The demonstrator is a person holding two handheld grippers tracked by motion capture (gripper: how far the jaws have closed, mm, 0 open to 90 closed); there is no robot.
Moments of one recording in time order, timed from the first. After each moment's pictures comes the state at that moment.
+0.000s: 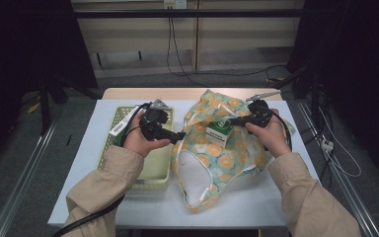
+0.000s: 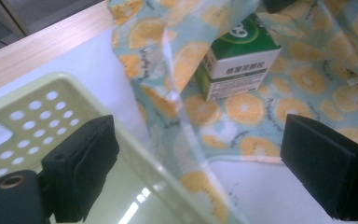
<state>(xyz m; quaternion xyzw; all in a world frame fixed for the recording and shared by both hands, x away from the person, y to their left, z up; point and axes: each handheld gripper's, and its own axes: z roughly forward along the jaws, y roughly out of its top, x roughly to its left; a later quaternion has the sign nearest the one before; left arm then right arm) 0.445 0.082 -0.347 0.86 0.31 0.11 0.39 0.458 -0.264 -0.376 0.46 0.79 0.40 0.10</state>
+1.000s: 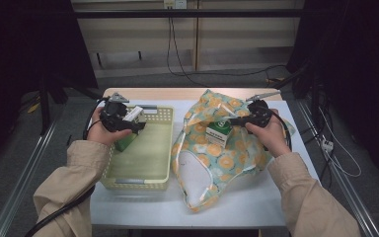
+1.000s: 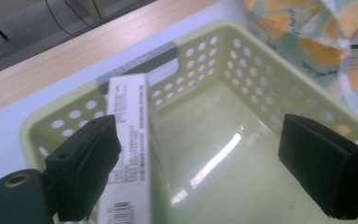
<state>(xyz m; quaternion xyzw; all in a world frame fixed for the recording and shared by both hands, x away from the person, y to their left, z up) 0.482 0.186 -0.356 0.84 0.37 0.17 0.36 0.459 -0.264 -0.377 0.46 0.78 0.40 0.10</state>
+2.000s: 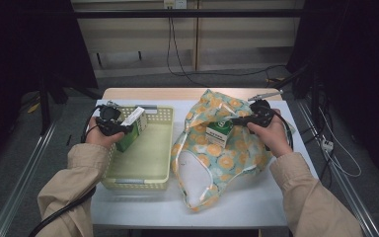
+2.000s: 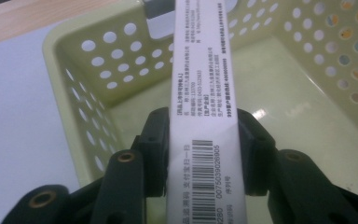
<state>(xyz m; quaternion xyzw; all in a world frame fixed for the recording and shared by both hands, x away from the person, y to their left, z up) 0.487 0.202 -0.385 0.83 0.45 0.15 0.30 0.459 -0.270 -0.376 0.46 0.78 0.41 0.10</state>
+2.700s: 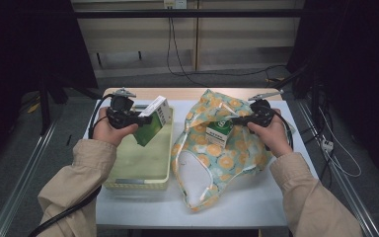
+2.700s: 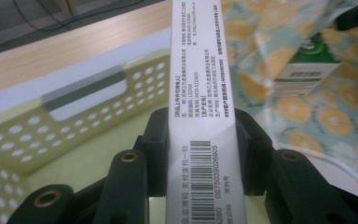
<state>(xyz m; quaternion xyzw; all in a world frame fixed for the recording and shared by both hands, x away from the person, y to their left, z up) 0.457 0.146 -0.316 0.83 0.37 0.11 0.40 0.458 -0.270 -0.375 0.46 0.78 0.41 0.10</state>
